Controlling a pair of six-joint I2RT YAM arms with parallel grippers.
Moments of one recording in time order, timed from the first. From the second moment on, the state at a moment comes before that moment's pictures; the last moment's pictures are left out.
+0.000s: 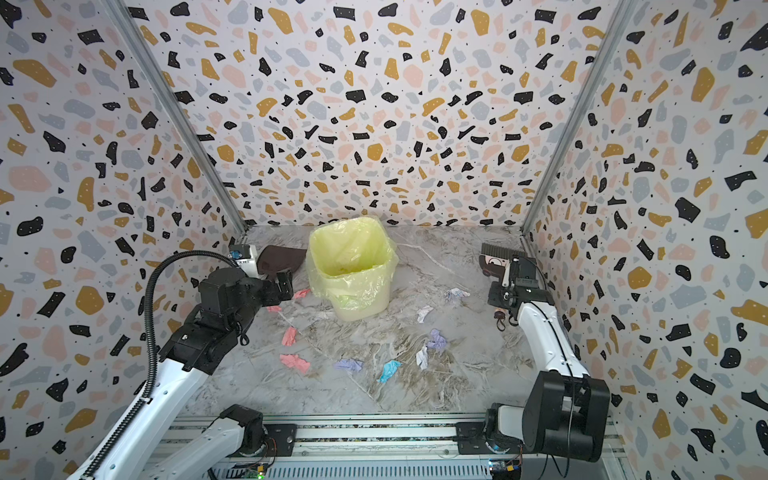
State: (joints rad) left arm -0.30 0.87 0.97 -0.49 -0.21 -0.24; right arm -0.09 1.27 0.96 -0.56 0.00 0.10
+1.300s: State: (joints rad) left arm -0.36 1.16 1.41 -0.29 0.50 -0.53; right arm 0.97 1.32 1.54 -0.56 0.31 0.05
